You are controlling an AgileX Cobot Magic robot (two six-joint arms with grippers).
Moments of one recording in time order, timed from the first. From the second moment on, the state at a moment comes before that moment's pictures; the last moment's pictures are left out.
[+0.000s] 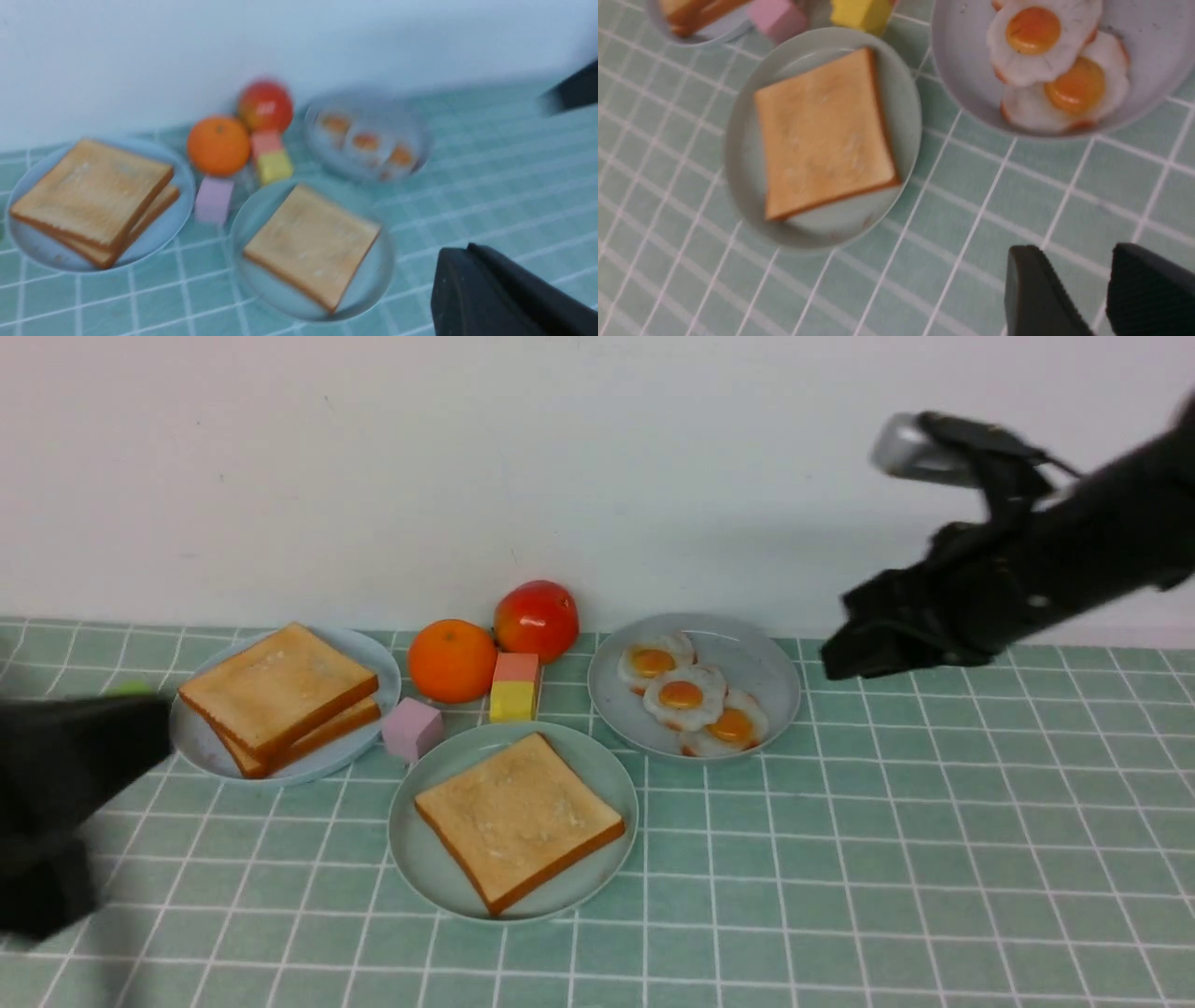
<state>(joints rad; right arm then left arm) 0.19 1.72 -1.41 0.59 0.83 -0.39 -0.62 0.53 -0.68 0.27 0.50 -0.48</state>
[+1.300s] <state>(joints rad) 0.19 2.48 -2.10 0.72 0.77 -0.39 -0.62 0.45 -0.56 0.31 0.46 -0.63</state>
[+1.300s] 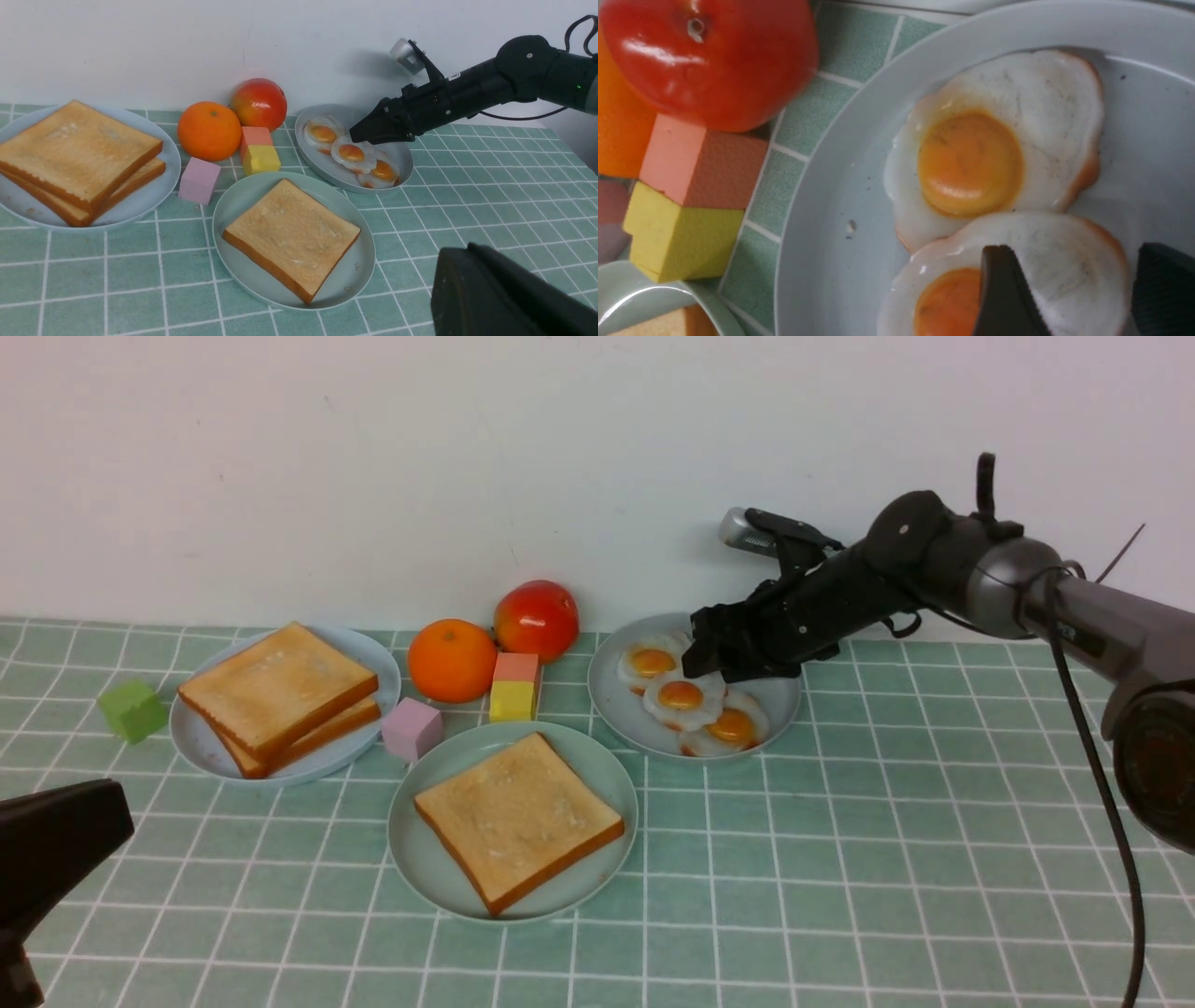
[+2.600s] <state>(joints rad) 0.19 2.22 -2.10 0.75 1.06 -0.41 -0.62 0.45 -0.56 0.42 0.57 -0.63</state>
